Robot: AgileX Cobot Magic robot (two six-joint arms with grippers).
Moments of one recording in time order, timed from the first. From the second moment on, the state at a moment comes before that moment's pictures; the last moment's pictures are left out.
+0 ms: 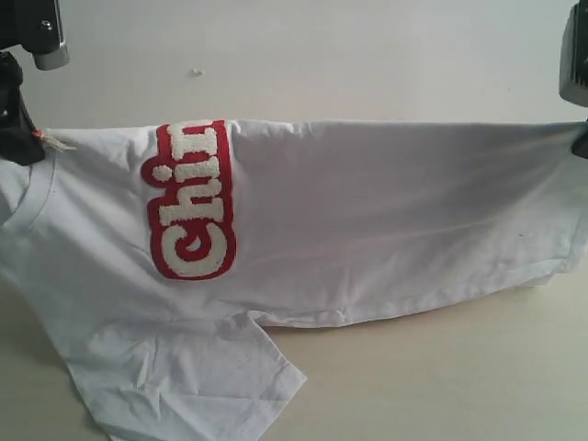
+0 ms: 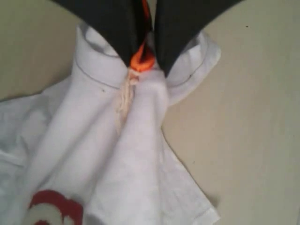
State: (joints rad) left arm -0.23 1.55 -1.37 -0.04 1.10 1.08; right arm -0.14 1.37 -1.14 0.14 0.92 -1.31
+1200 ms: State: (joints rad) left arm -0.23 0.91 -1.37 -0.26 1.23 1.00; right arm -0.08 0.89 -1.13 0.32 1.21 -1.15
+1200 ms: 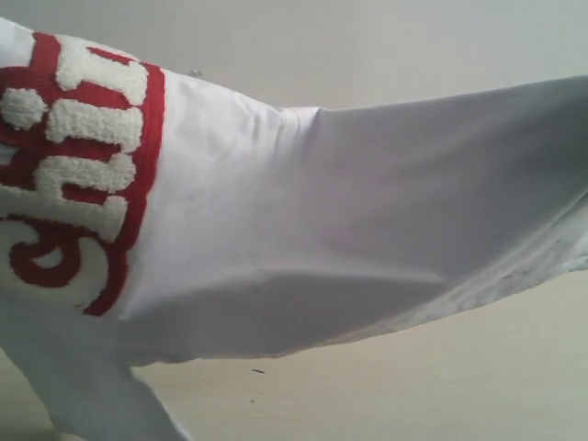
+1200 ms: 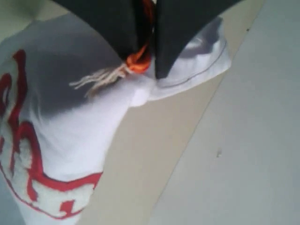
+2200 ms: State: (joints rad) left arm -0.27 0.67 -1.02 -0.15 1.24 0.84; right arm 0.15 0.81 -0.90 0.21 1.20 -0.68
